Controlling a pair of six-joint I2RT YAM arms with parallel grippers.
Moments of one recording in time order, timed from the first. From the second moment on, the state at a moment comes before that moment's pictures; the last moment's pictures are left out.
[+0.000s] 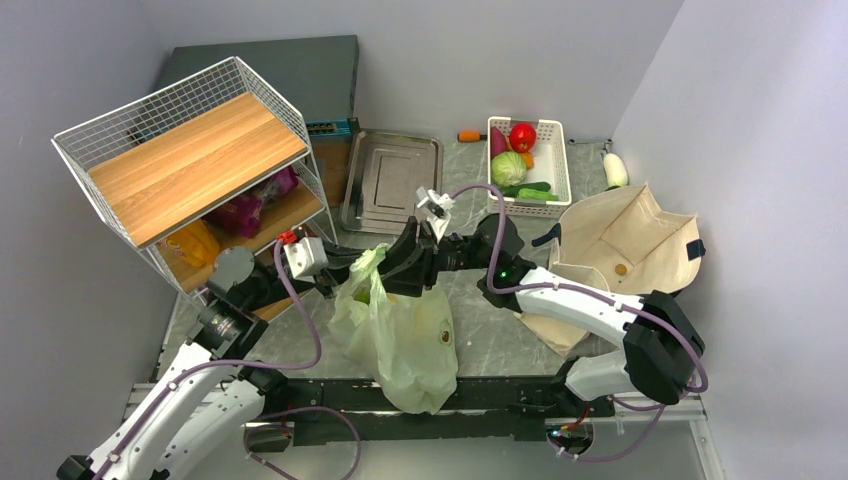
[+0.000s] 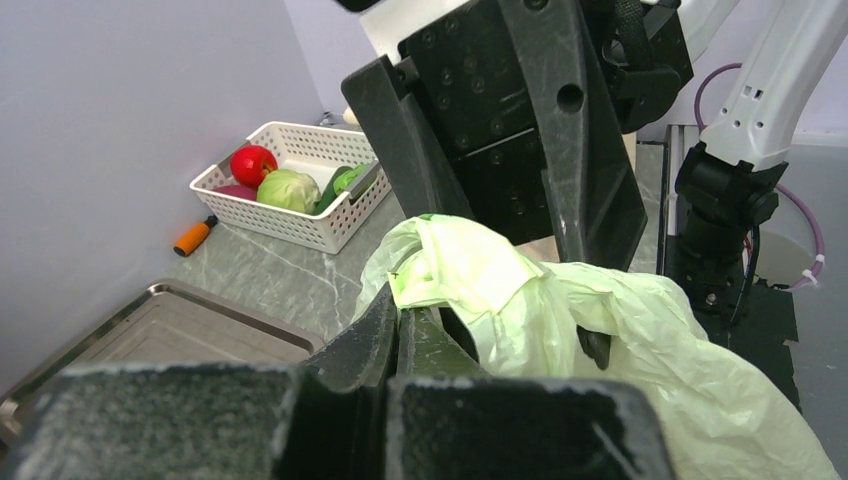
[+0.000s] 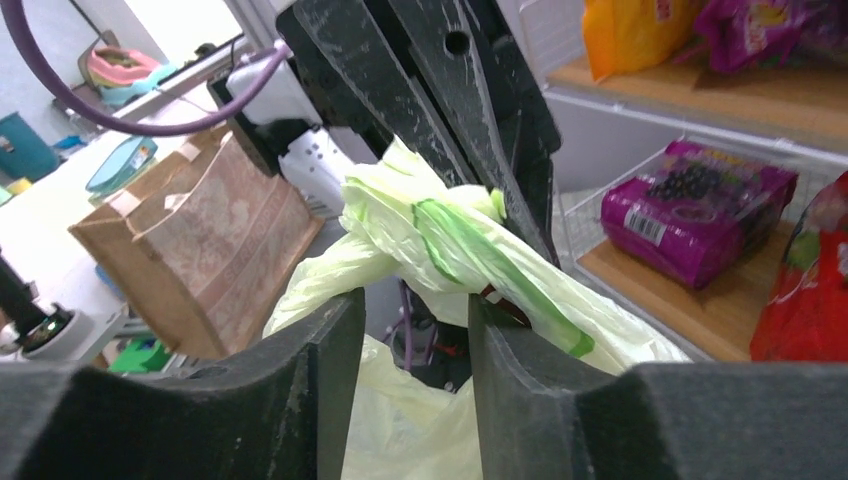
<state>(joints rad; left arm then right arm) -0.53 0.62 0.69 0.07 0.66 0.10 0.86 1.35 0.84 0.83 -0.89 0.62</state>
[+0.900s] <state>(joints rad) -0.51 0.62 0.66 0.11 0.65 0.08 1.02 1.34 0.78 0.92 -0.49 0.46</state>
